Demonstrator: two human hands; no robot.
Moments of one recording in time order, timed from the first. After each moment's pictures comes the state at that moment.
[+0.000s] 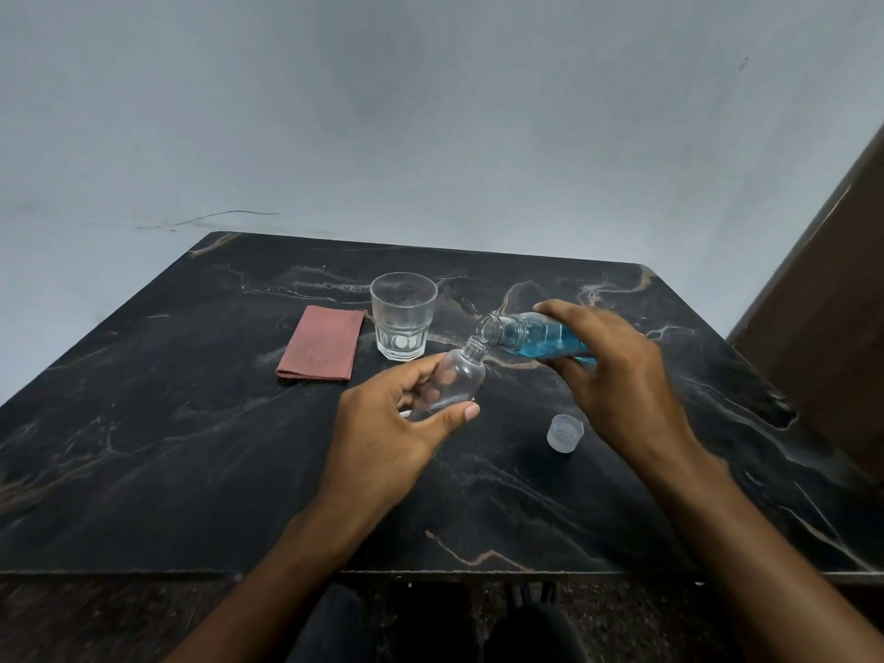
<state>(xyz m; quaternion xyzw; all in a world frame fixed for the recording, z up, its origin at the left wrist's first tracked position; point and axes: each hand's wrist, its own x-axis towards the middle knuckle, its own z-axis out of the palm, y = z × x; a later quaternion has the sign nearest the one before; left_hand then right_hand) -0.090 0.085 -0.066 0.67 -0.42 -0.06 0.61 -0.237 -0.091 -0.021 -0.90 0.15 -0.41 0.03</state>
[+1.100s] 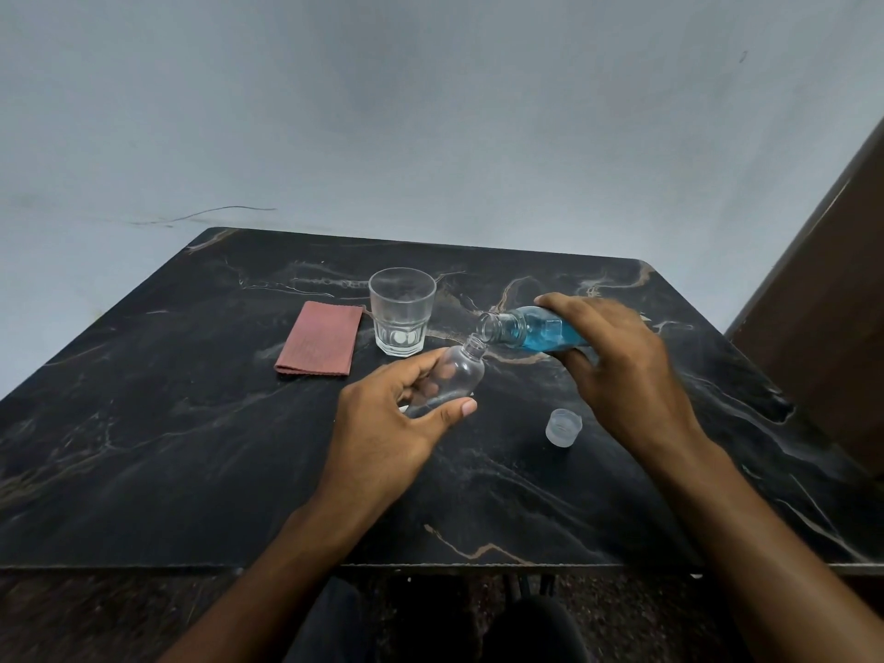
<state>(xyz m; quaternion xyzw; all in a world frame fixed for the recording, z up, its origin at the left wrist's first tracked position) -0.087 0.085 -0.069 0.68 -0.44 -0.04 0.59 -0.241 -0.092 -0.017 -0.91 0.12 -0.40 -0.01</state>
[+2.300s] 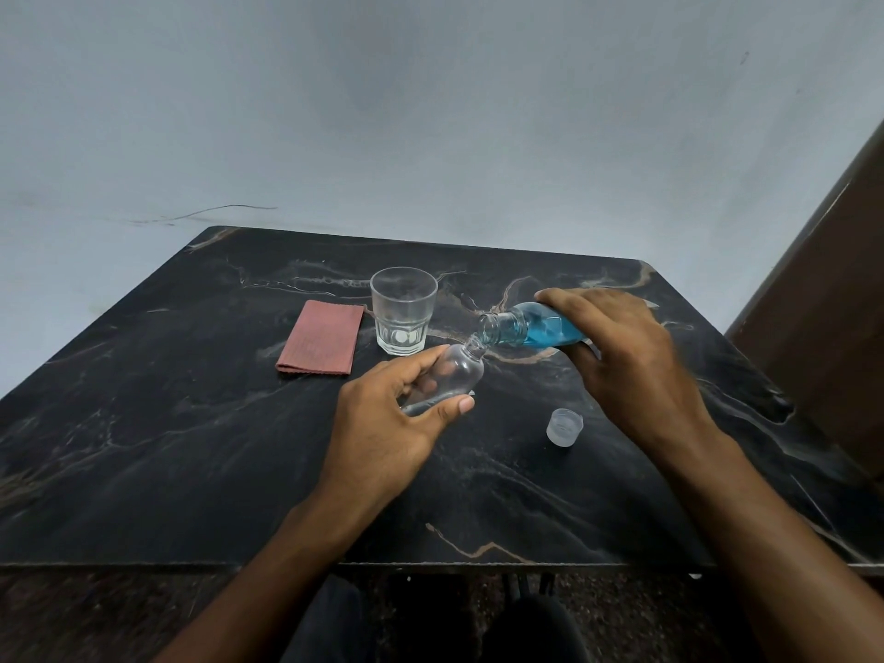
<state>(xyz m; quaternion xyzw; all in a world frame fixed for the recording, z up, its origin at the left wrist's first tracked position) -0.086 0.087 -0.067 0.69 -0.44 -0.05 0.58 -0.243 -0.096 -0.008 -0.92 0.11 -0.38 -0.06</state>
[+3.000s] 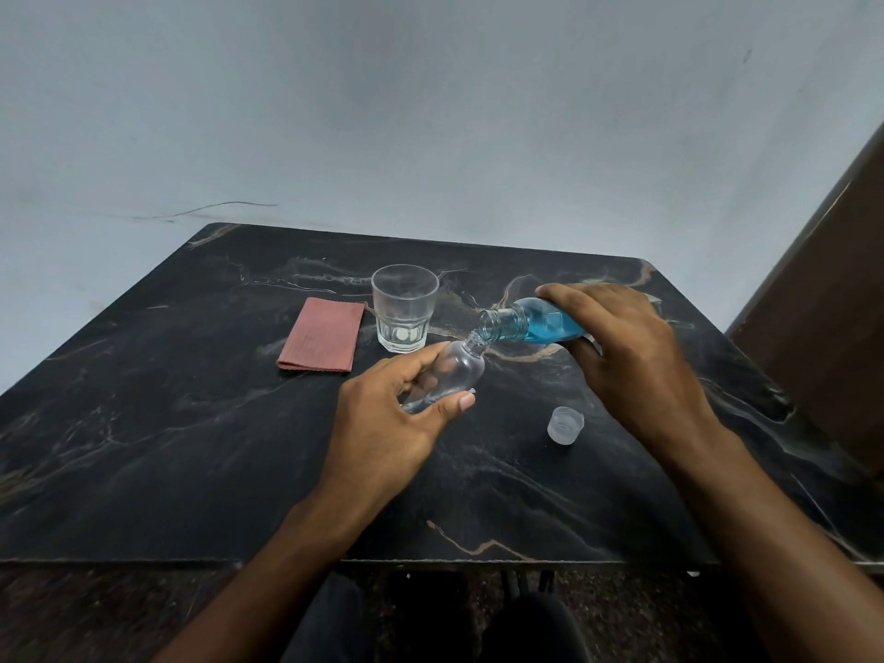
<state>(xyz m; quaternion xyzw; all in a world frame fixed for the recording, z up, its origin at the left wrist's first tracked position) -0.087 0.087 -0.068 0.68 -0.43 -0.05 0.59 -0.243 -0.093 -0.003 -0.92 0.11 -0.37 -0.07</state>
